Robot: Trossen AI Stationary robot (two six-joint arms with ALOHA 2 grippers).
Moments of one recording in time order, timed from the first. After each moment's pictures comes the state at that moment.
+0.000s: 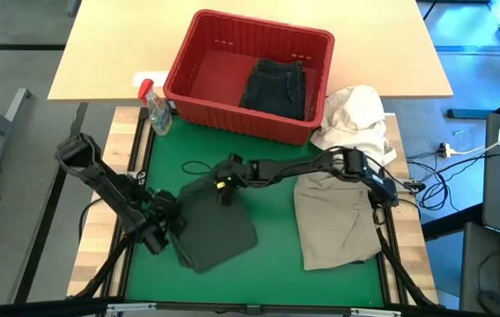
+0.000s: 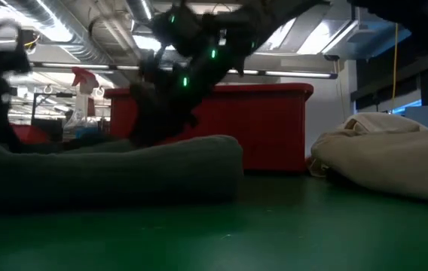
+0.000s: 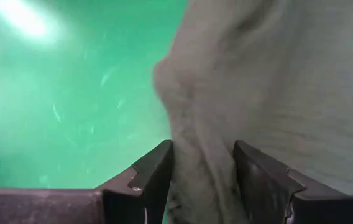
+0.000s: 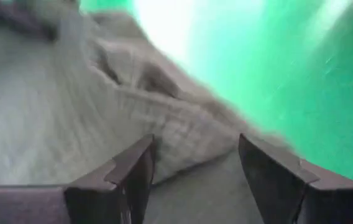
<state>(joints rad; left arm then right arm) -0.84 1.46 0.56 -0.90 -0.72 -1.82 -0.12 2.27 1.69 -0.19 0.14 0.10</state>
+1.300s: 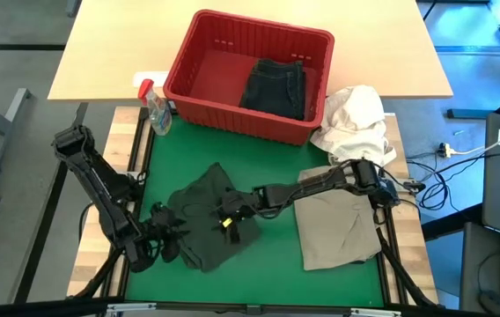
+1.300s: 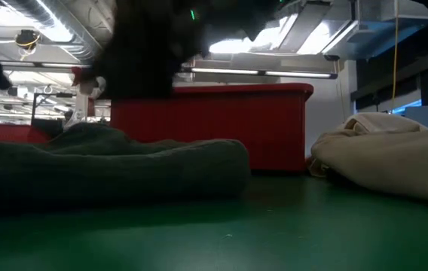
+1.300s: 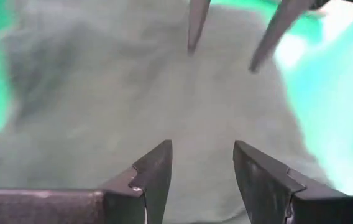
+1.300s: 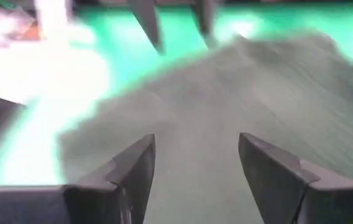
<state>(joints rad) -0.98 1.31 0.74 -0.74 -0.81 -1.51 0.09 2.19 1.63 -0.10 -0.07 0.08</state>
